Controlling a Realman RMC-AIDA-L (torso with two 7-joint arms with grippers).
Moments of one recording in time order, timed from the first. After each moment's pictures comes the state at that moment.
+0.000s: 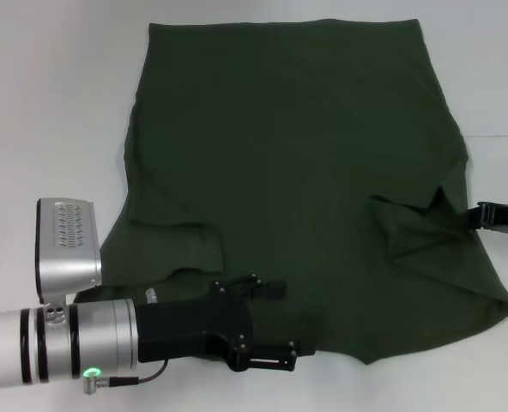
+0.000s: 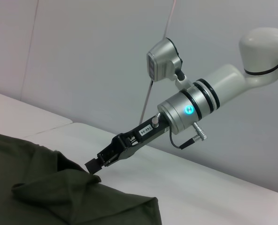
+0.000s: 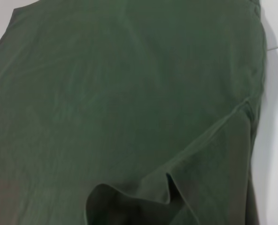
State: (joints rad) left arm -0.54 -2.17 0.96 0.52 1.78 1.44 -1.24; right arm 0.67 1.96 -0.78 -0.57 -2.31 -0.91 2.37
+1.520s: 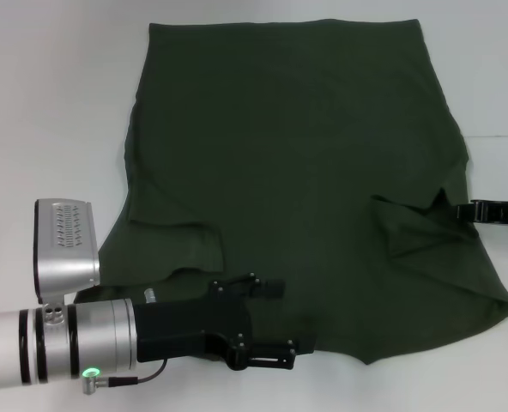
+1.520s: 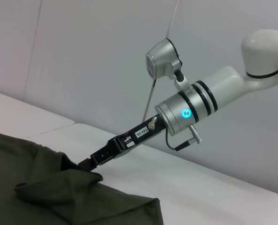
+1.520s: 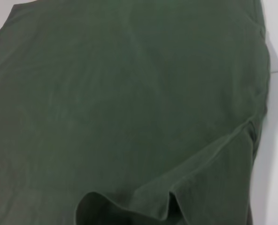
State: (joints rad) left arm -0.54 -2.17 0.95 0.51 1.78 1.44 -1.24; right arm 0.67 1.99 -0.84 -0.59 -2.31 -0.82 2.32
